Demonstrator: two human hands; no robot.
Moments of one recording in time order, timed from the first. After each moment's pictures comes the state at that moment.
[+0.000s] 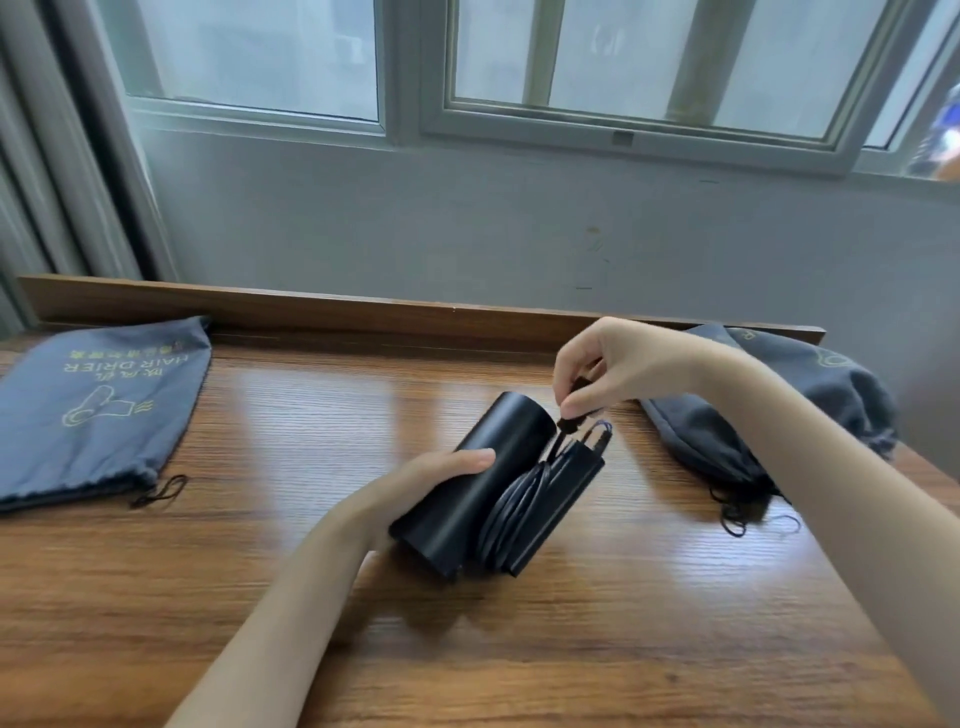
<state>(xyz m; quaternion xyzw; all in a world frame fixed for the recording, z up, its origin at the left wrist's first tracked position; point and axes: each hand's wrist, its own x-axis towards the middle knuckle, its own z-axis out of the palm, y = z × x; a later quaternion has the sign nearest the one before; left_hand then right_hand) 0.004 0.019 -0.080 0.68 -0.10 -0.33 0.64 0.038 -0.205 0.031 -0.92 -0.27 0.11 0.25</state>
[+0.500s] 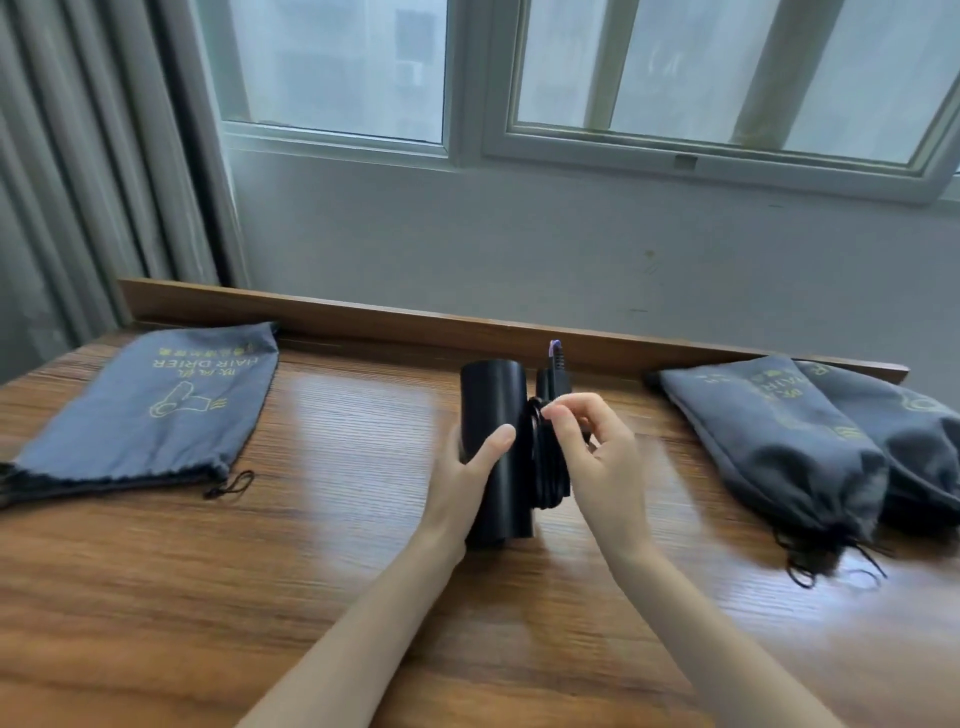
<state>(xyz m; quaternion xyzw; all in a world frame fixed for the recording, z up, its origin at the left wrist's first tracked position) 0.015 0.003 -0.101 0.63 0.01 0.03 0.77 0.003 -0.120 -0.065 -0.77 -0.12 -0.24 0.57</state>
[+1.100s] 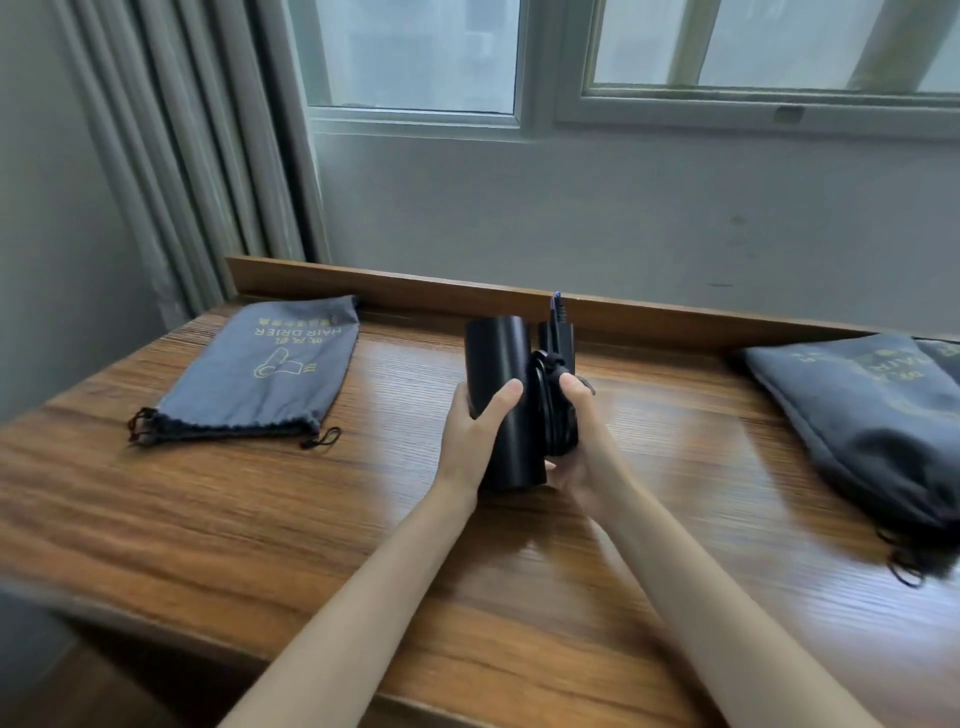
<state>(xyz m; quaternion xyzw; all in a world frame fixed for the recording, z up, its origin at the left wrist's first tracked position) 0.011 0.045 -0.098 0.65 0.04 0.12 0.75 0.024 -0.070 -0.089 -0.54 -0.01 0.16 0.82</state>
